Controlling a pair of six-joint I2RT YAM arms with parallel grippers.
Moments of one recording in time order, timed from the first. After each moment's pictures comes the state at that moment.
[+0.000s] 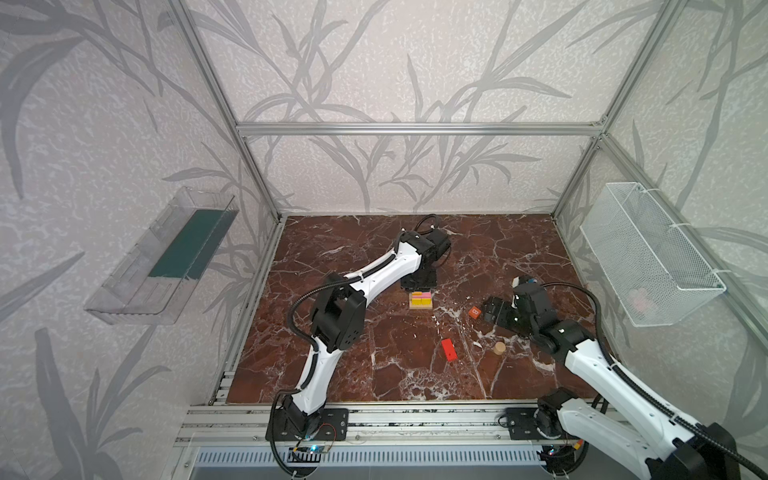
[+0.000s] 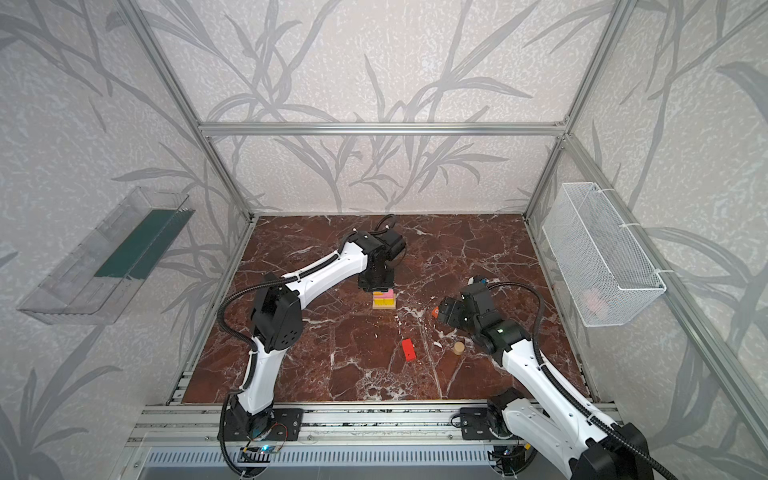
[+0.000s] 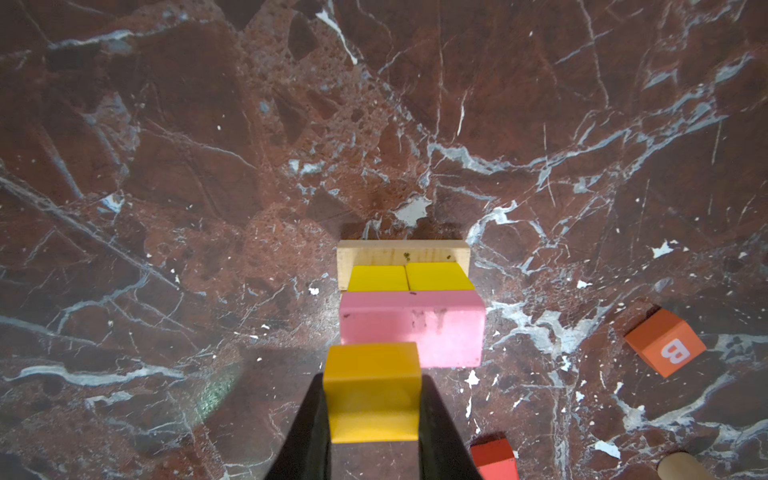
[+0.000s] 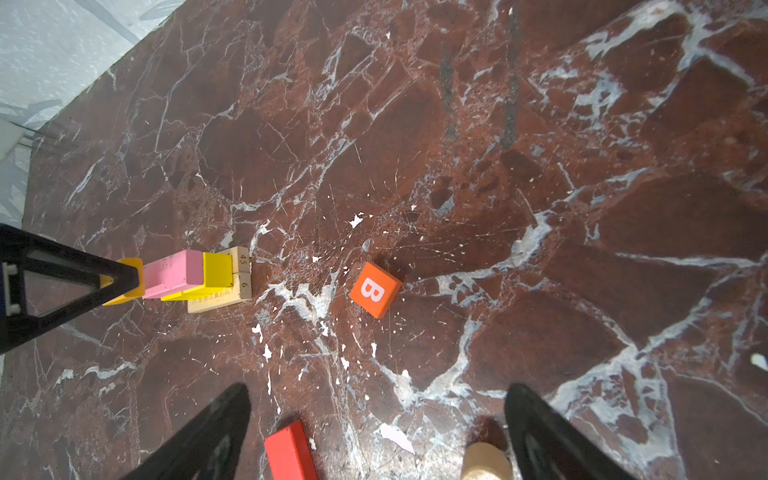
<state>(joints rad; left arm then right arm) -0.72 2.16 1.94 -1.20 -0.09 -0.73 0.40 0.93 0.61 -0.50 0.06 0.71</state>
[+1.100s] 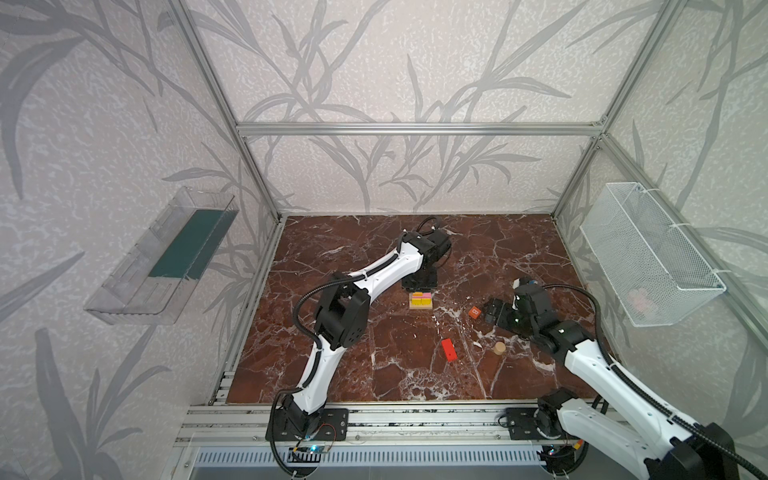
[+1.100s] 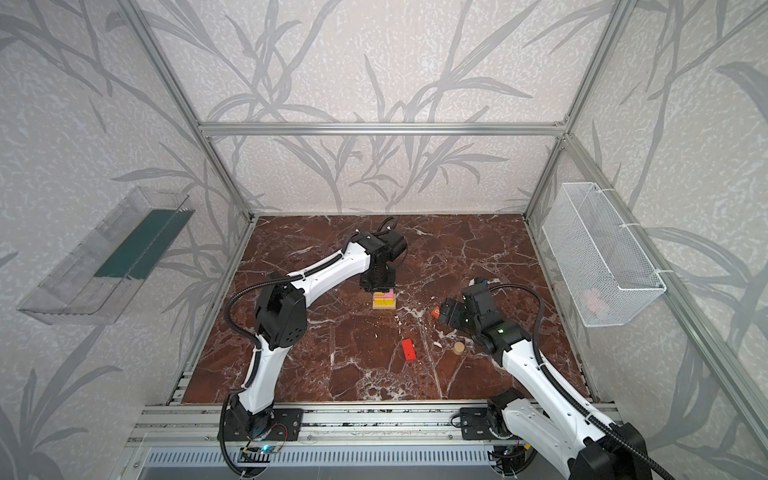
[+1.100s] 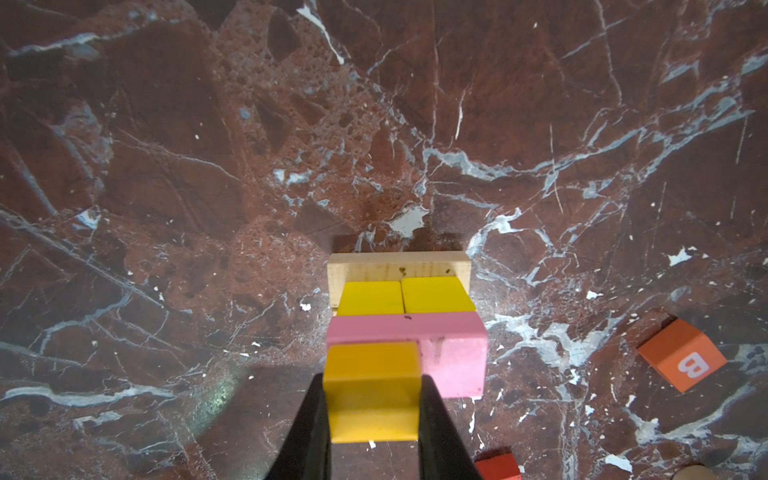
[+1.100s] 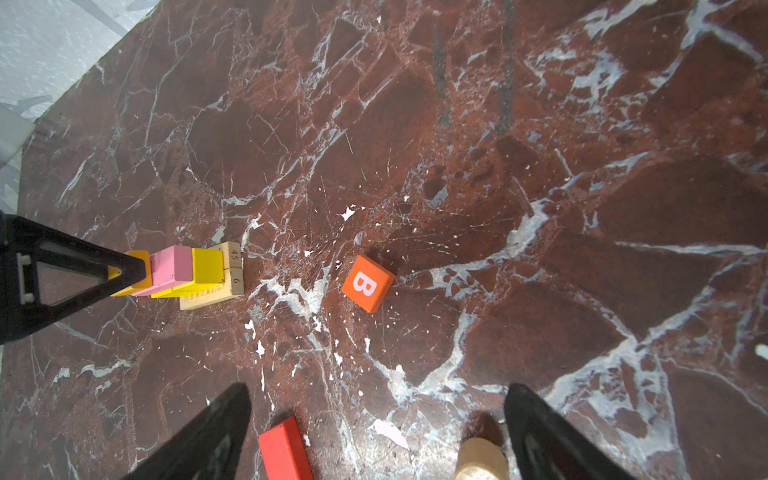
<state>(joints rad) -0.72 2.20 1.96 -1.20 -0.08 -0.70 0.38 0.93 0.59 -0.50 0.04 0.71</state>
